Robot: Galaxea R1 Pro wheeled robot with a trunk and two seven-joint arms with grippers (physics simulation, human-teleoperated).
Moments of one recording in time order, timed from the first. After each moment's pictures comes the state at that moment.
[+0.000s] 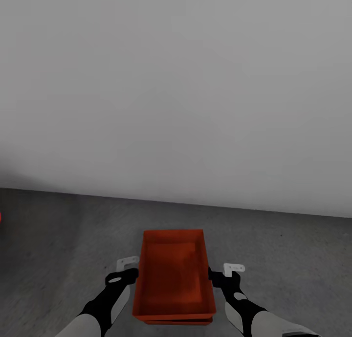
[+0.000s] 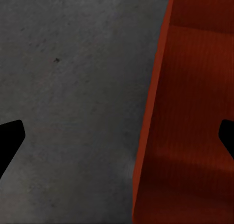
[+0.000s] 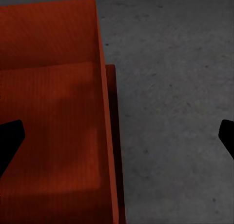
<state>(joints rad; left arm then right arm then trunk) -0.57 -0.10 -0.03 -0.43 0.15 0.11 0.31 -0.66 0.09 0.04 -0.05 -0.08 -0.36 -0.10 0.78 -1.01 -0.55</state>
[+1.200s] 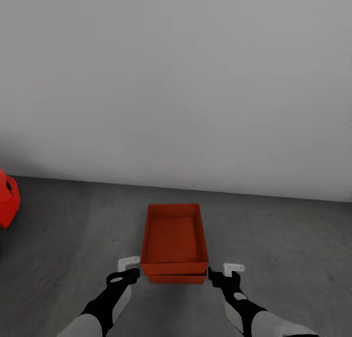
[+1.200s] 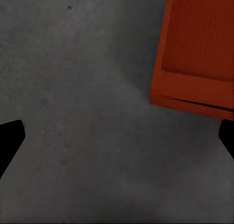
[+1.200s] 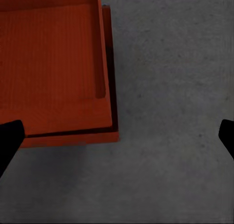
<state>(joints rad) -0.57 -0.10 -0.04 -0.43 0.15 0.12 0.32 -0.66 0.09 0.04 -0.05 -0.08 -0.36 -0.09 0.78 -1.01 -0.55</state>
